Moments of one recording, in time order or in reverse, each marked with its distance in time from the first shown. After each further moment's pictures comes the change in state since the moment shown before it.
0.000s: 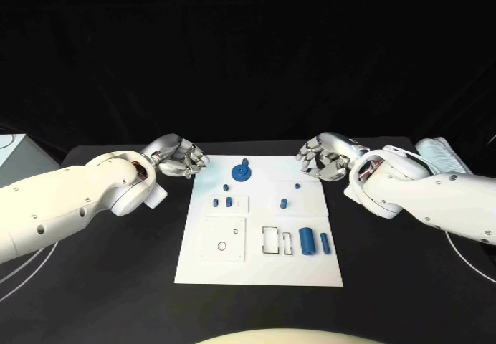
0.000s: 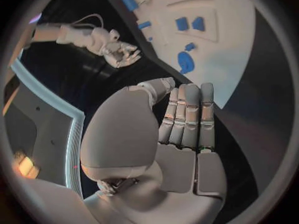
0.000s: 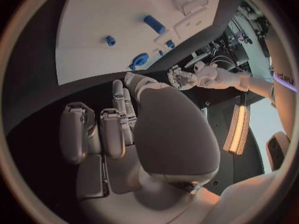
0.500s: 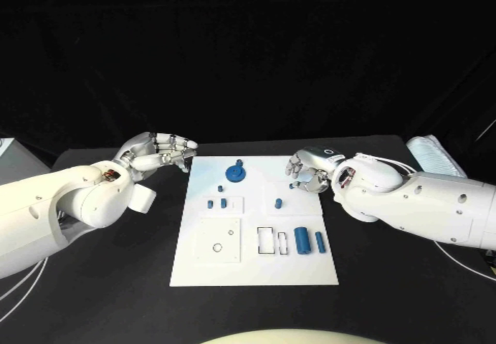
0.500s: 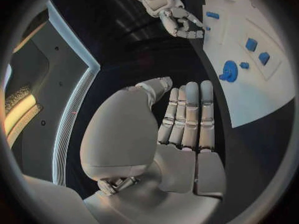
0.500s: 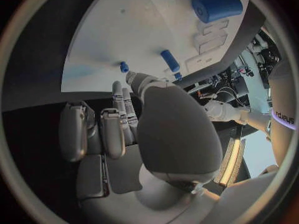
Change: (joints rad) left arm -0.006 -0.104 0.001 0.125 0.497 0.064 0.197; left_hand -0.008 0.005 -0.050 0.010 0.000 -0.009 -0.002 0.017 0.009 -0.030 0.005 0.013 -0.001 -0.046 0.008 -0.074 -0.029 0.000 -0.017 0.010 -0.093 -0.060; right arm -0.044 0.055 0.000 -0.043 -0.272 0.092 -0.084; right_hand -0.035 -0.020 0.026 -0.030 0.000 0.013 0.005 -0.005 0.000 -0.022 0.015 -0.040 -0.051 0.004 0.004 -0.006 0.000 0.000 -0.004 -0.003 -0.038 0.000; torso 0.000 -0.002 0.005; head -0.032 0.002
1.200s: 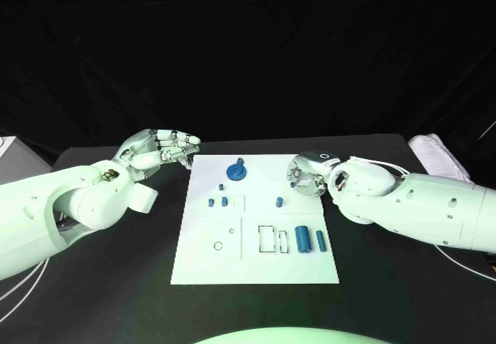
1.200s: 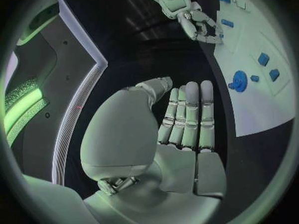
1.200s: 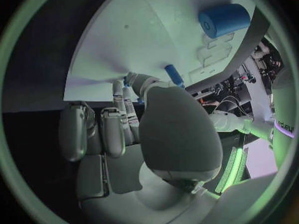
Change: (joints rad) left arm -0.002 -0.026 0.000 0.051 0.048 0.018 0.051; left_hand 0.001 0.001 -0.003 -0.003 0.000 -0.003 0.003 0.000 0.000 0.000 0.000 0.000 -0.002 0.000 0.000 -0.005 -0.002 0.000 0.000 0.000 -0.004 -0.004; right arm -0.020 0.035 0.000 -0.026 -0.064 0.056 -0.053; right_hand -0.034 0.016 0.034 -0.035 0.000 0.028 -0.010 -0.004 0.007 0.027 -0.010 -0.008 -0.033 0.000 0.000 -0.017 0.000 0.000 0.000 0.000 -0.005 0.000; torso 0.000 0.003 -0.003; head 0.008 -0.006
